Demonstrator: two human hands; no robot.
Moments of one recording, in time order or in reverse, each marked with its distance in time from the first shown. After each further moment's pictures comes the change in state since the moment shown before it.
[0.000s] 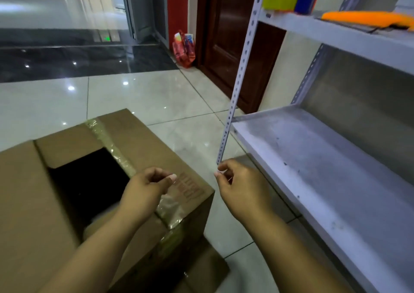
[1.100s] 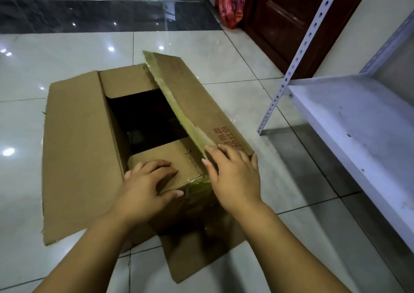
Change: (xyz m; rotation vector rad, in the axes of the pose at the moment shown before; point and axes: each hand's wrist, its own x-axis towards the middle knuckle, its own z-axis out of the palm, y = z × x) left_hand -0.059 -0.132 -0.110 0.876 -0.085 0.265; right_hand -0.067 -0.054 0.125 -0.199 -0.125 -0.271
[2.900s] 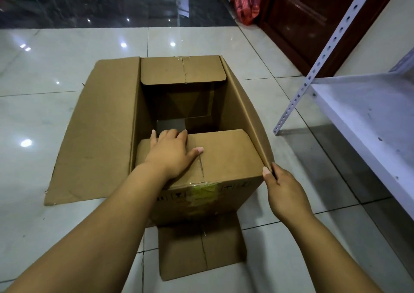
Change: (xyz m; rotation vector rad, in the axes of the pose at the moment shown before) left_hand 0.078 -0.002 -0.012 0.237 -0.147 -0.198; right_hand -0.011 0.058 0.015 0.326 -0.234 0.525
